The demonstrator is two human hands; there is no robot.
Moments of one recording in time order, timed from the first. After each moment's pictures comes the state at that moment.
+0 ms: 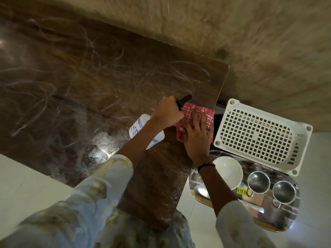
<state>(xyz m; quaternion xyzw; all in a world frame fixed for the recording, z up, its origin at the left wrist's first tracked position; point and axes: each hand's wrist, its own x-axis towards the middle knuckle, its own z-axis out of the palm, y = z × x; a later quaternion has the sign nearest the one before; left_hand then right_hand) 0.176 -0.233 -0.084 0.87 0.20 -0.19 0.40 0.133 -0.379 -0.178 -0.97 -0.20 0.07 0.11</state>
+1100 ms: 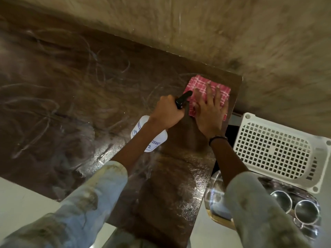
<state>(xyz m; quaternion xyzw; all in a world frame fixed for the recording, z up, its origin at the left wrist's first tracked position) 0.212 -0.171 -0.091 0.86 0.22 -0.16 0.42 0.252 -0.319 -0.174 -0.97 -0.17 0.13 0.08</state>
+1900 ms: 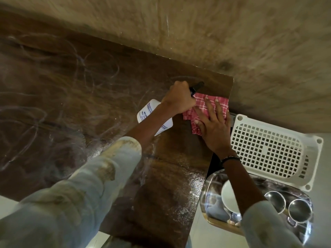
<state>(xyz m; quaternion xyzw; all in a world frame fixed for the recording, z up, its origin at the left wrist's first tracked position) 0.281 -0.197 -0.091 0.88 0.13 -0.20 0.40 0.233 -0.379 -0.178 -0.97 -0.24 0.08 0.07</state>
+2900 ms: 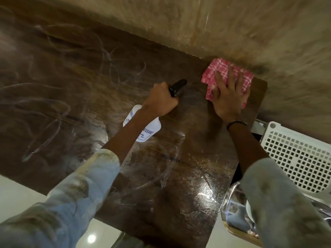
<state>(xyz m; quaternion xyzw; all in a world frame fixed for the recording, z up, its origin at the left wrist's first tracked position) 0.237 -0.083 -0.095 0.87 0.24 -0.17 0.40 0.314 -0.282 -0.175 -0.98 -0.13 0.11 0.10</state>
